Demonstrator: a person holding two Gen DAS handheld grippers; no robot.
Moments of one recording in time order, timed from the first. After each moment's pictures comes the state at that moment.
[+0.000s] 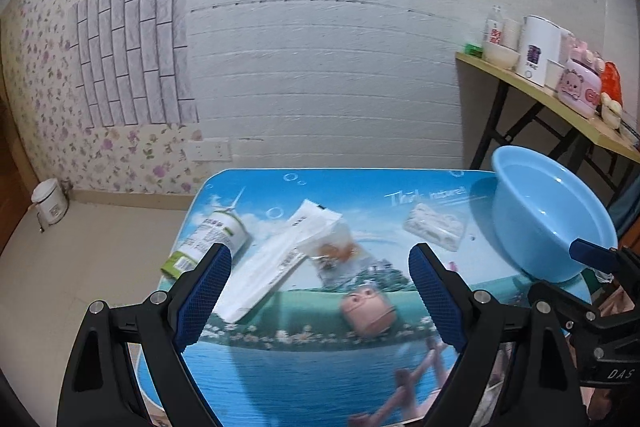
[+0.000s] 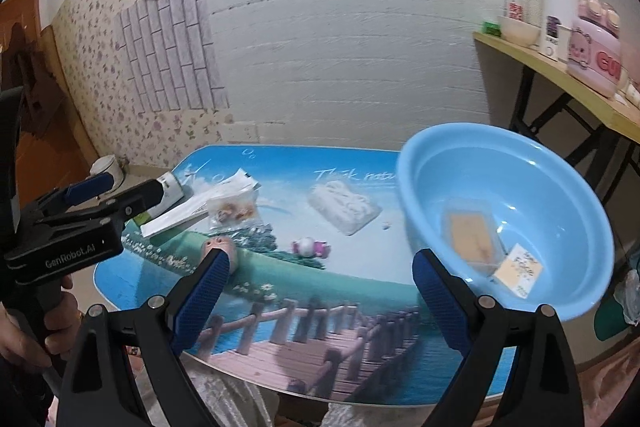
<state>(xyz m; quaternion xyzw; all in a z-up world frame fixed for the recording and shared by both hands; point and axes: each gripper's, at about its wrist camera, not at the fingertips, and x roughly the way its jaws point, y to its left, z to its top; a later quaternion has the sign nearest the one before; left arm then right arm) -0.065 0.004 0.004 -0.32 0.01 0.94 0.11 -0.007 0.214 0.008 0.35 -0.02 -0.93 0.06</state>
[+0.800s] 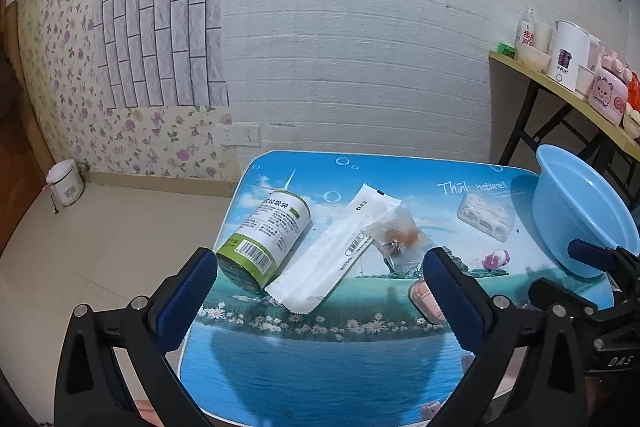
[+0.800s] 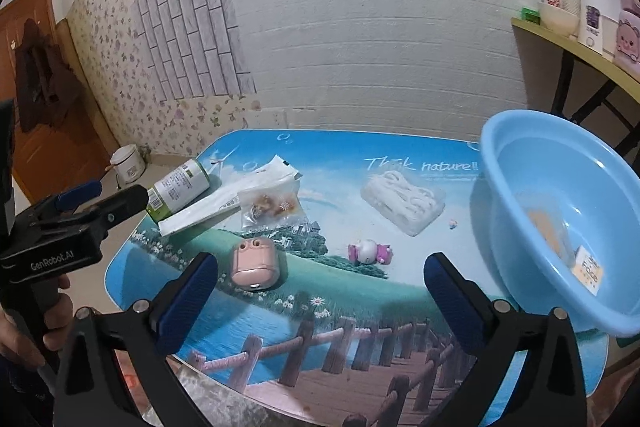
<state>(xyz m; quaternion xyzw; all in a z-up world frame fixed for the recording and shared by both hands) -0.076 -0.047 -0.012 -0.34 0.00 0.94 0.08 -0.042 0.177 -0.023 0.37 -0.03 -0.92 0.10</state>
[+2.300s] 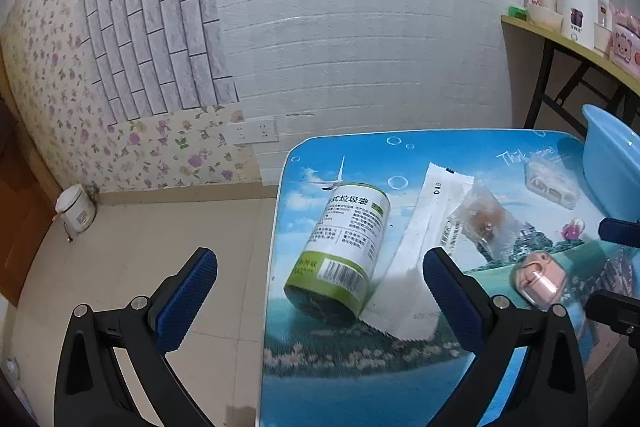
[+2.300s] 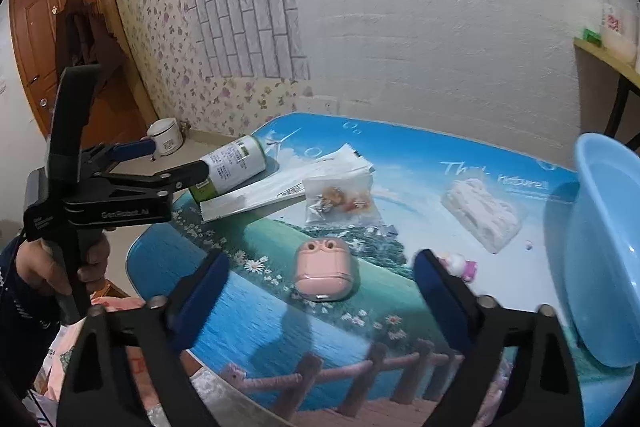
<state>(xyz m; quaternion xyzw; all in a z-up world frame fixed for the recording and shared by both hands) -0.131 -0.088 -0.053 -0.35 0.07 0.93 0.08 -0.058 0.127 -0.043 0.37 0.00 -0.91 0.19</state>
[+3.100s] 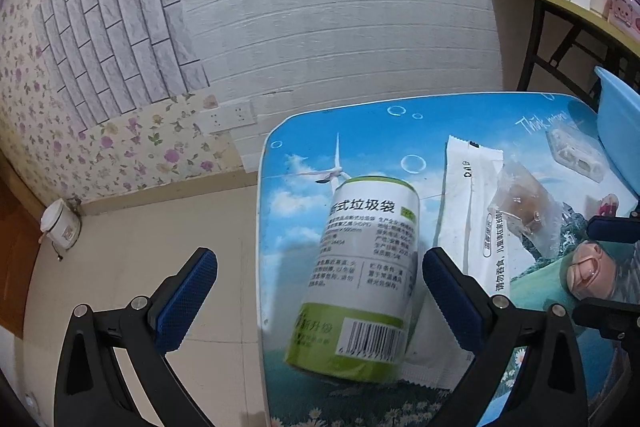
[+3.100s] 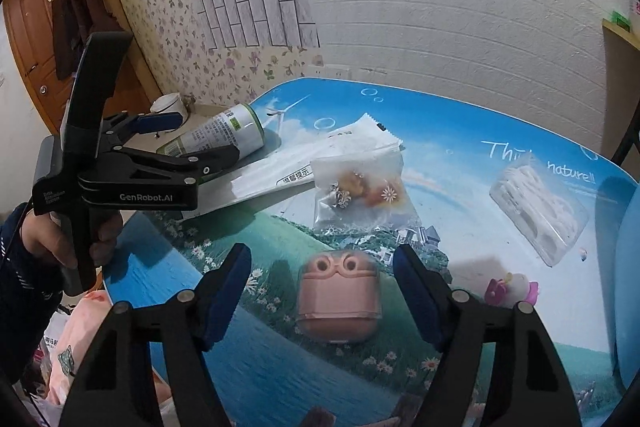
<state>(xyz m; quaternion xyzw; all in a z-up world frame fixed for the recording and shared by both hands) -0.185 -0.083 -0.088 -0.39 0.12 0.90 0.12 -0.103 0.099 -0.078 0.42 0.01 -0.89 0.20</state>
